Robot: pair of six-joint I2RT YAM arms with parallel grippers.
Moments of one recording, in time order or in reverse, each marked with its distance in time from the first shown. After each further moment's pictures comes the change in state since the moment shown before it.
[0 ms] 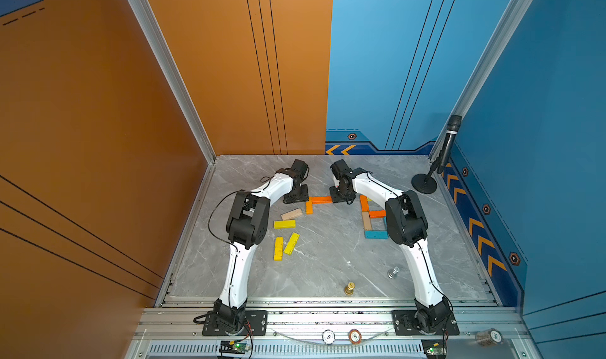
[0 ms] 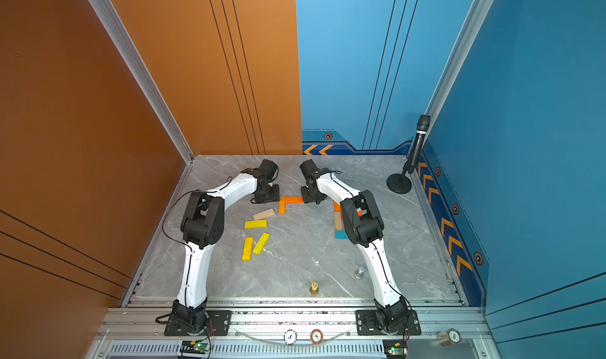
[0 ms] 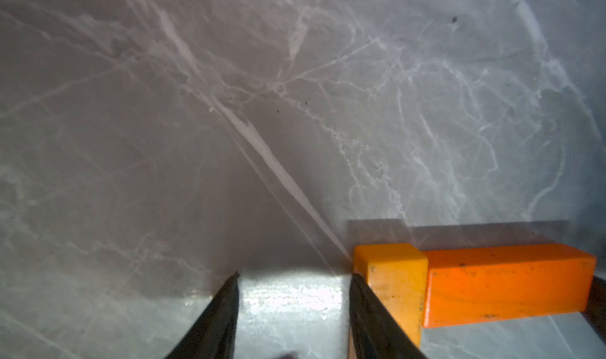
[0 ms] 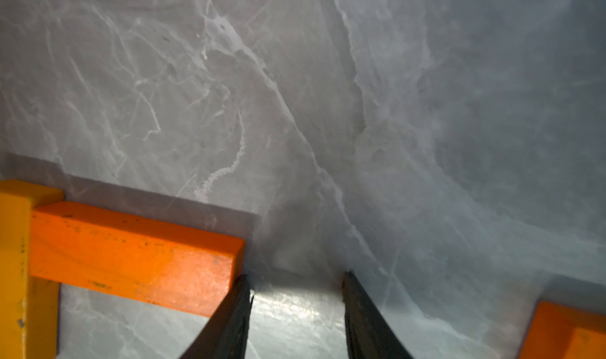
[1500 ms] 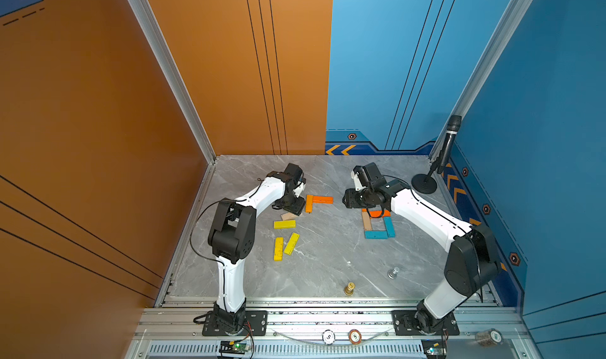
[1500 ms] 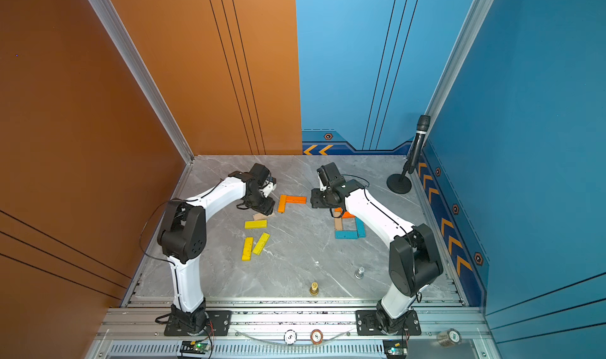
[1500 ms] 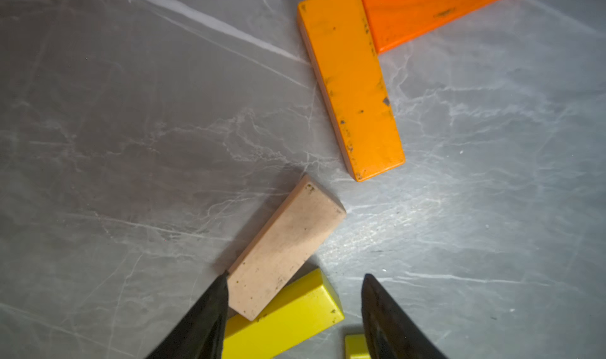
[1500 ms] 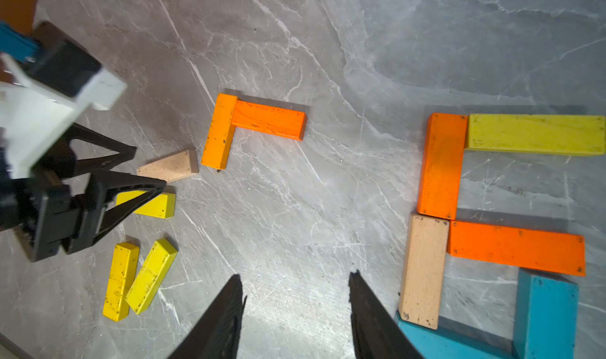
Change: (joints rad) left arm 0.003 -0.244 -0.231 -0.132 0.045 0.555; right arm 0.016 -0.716 -0.594 0.156 -0.090 0.142
